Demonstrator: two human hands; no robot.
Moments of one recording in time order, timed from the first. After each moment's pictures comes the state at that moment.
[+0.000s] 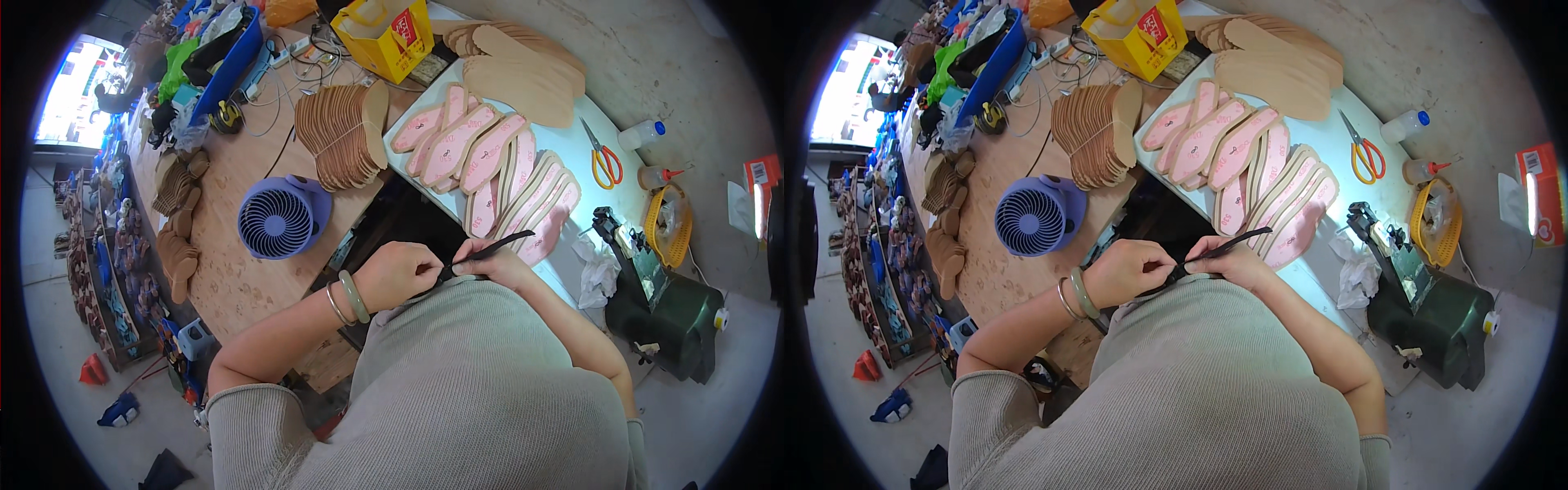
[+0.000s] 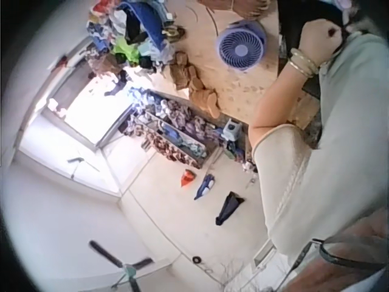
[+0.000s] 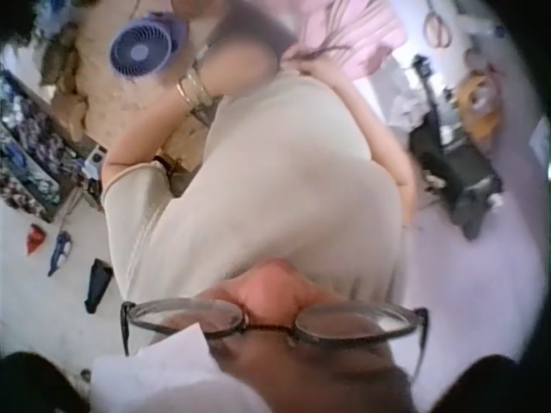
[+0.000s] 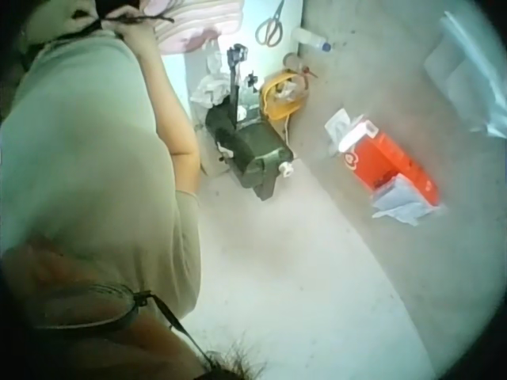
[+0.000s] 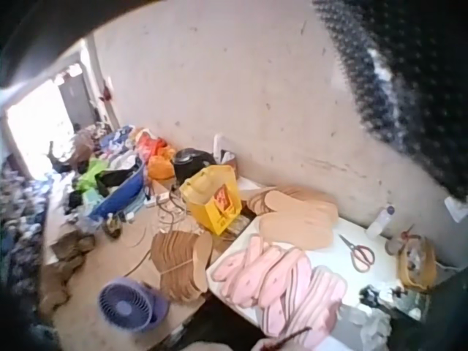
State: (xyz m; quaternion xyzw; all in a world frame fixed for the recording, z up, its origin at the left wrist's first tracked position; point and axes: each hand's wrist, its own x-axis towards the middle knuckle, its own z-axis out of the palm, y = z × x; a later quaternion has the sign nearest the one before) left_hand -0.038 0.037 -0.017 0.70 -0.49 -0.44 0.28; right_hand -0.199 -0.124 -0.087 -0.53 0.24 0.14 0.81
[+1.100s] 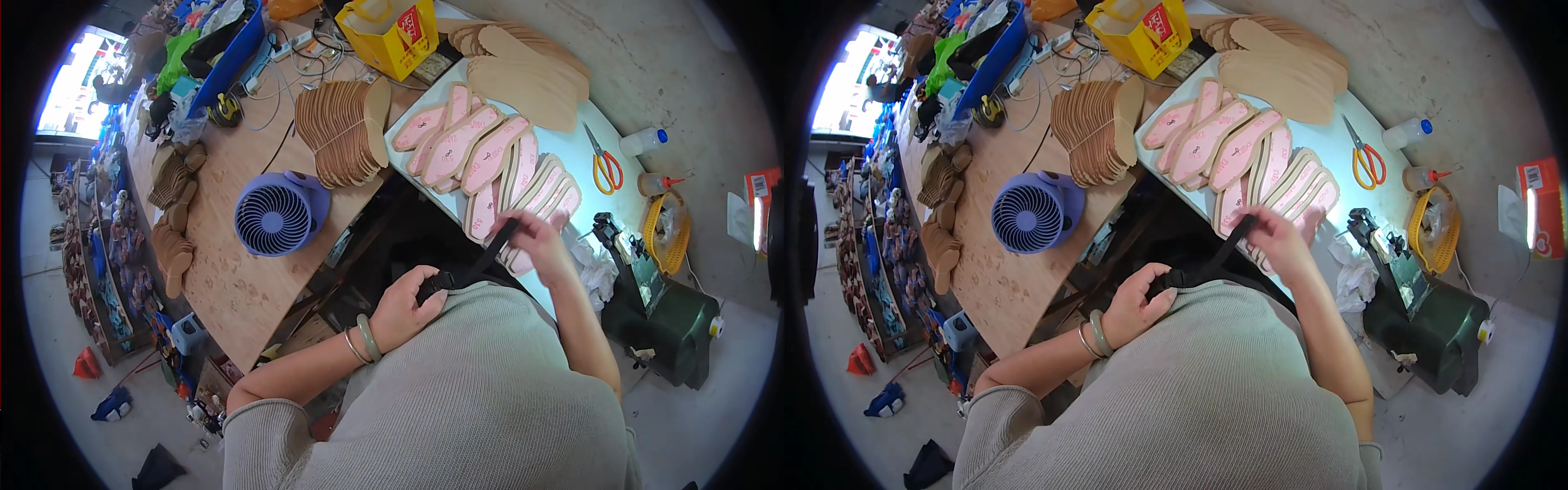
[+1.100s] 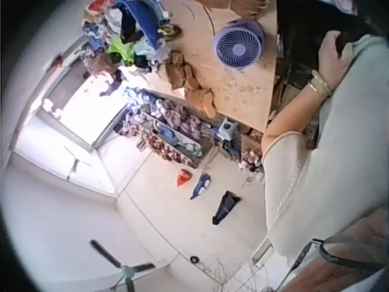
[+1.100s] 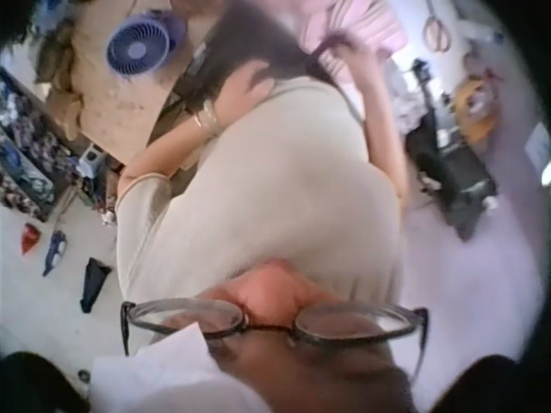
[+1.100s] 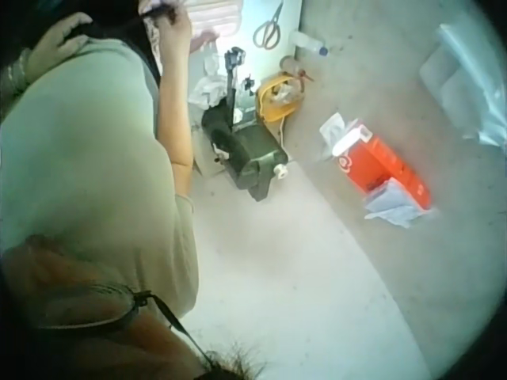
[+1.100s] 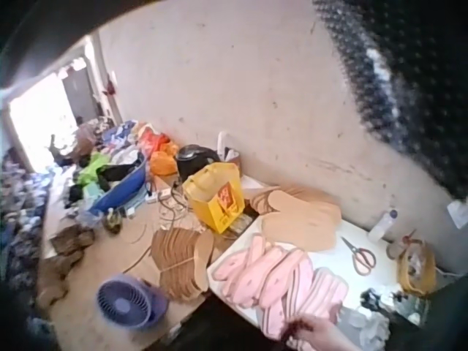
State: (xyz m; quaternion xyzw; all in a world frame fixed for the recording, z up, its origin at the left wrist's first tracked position) left_hand -0.095 0.068 -0.028 0.74 -0.31 -0.42 0.44; right_hand -0.215 -0.168 -0.070 -0.54 0.32 -0.05 0.78
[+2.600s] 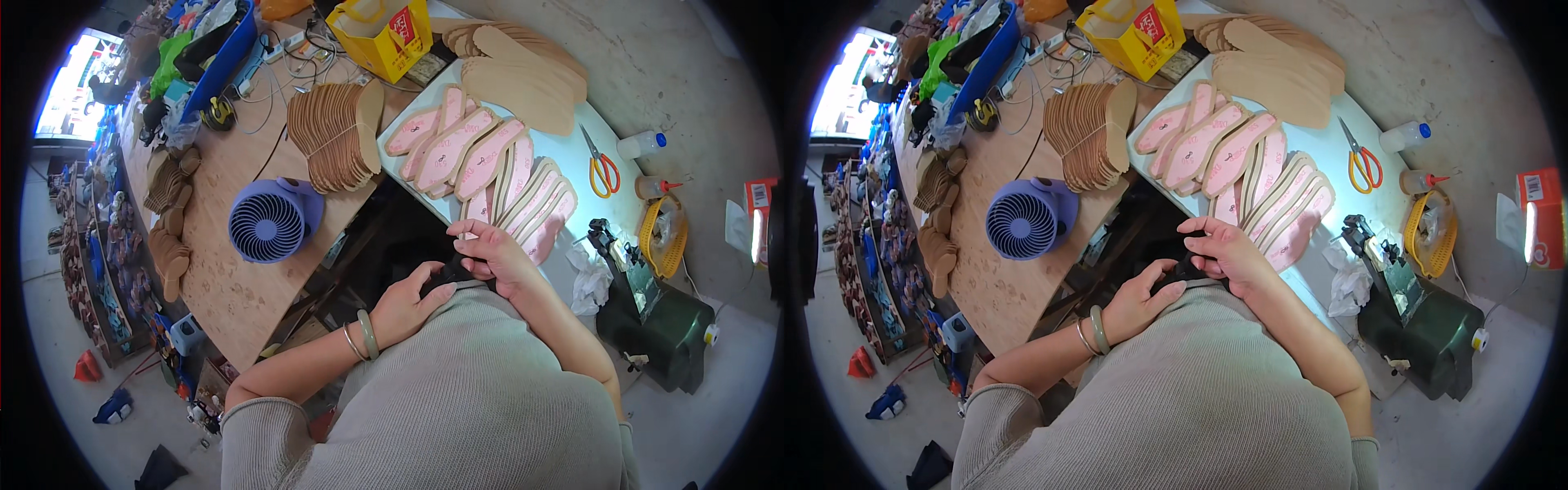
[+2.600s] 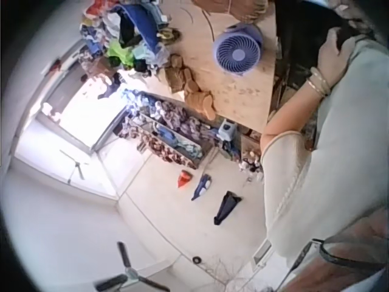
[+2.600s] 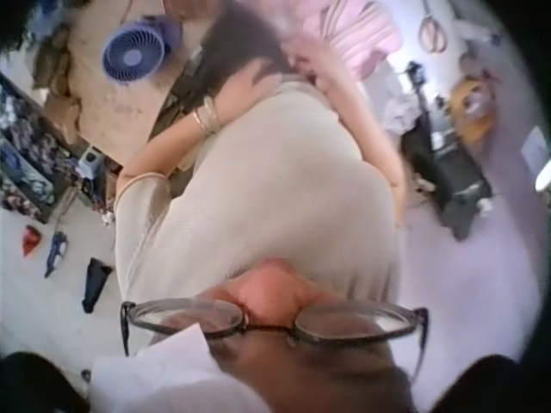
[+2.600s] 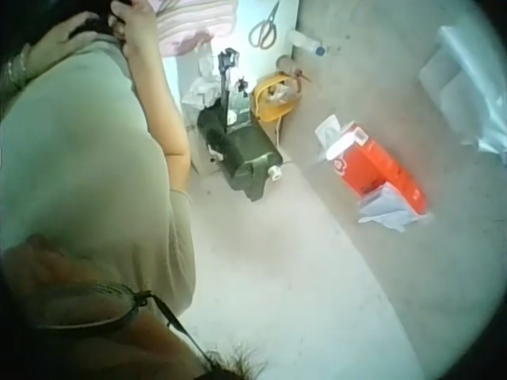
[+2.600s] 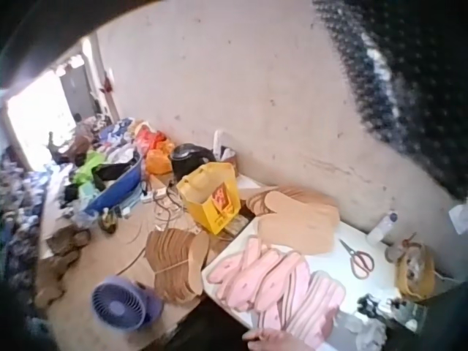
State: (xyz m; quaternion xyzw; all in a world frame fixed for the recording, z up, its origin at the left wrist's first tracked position) left_hand -0.082 0.042 -0.029 0.73 -0.31 -0.48 0.38; right_hand -0.173 -0.145 -0.048 -0.32 0.33 0.12 0.88
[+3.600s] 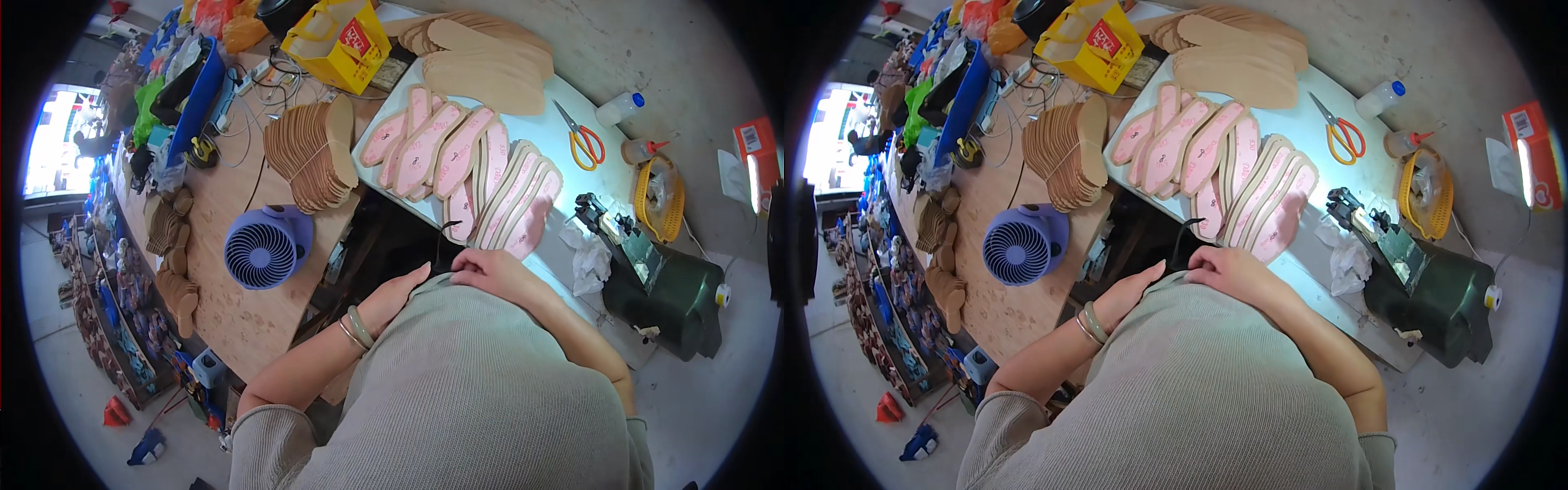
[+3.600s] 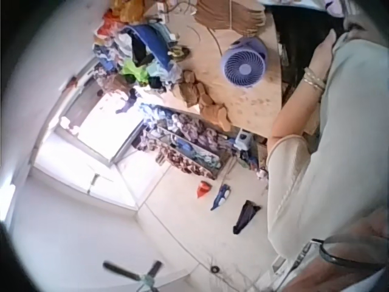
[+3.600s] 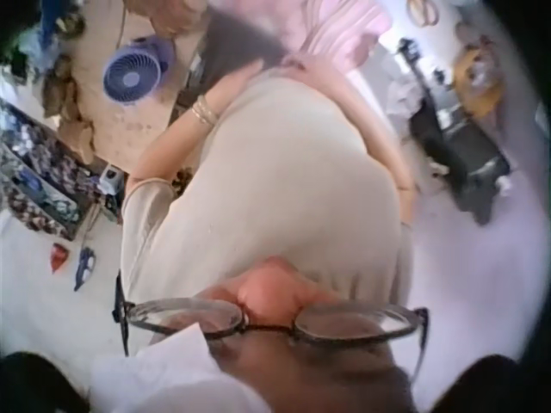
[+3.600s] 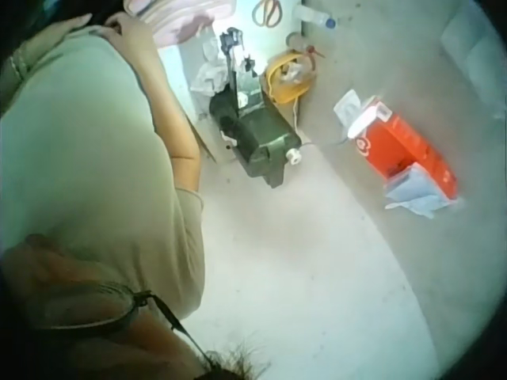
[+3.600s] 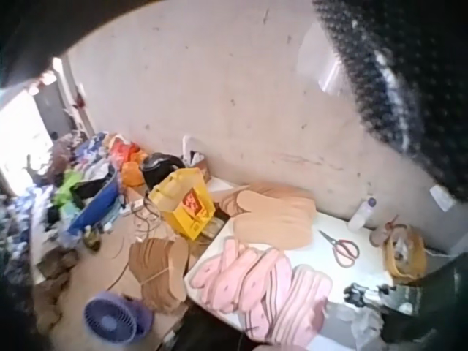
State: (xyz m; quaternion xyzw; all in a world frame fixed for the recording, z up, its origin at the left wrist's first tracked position) left_hand -0.070 0.019 -0.049 0.49 0.14 -0.76 0.40; right_hand -0.222 -0.150 -0.060 -0.78 0.21 0.10 0.58
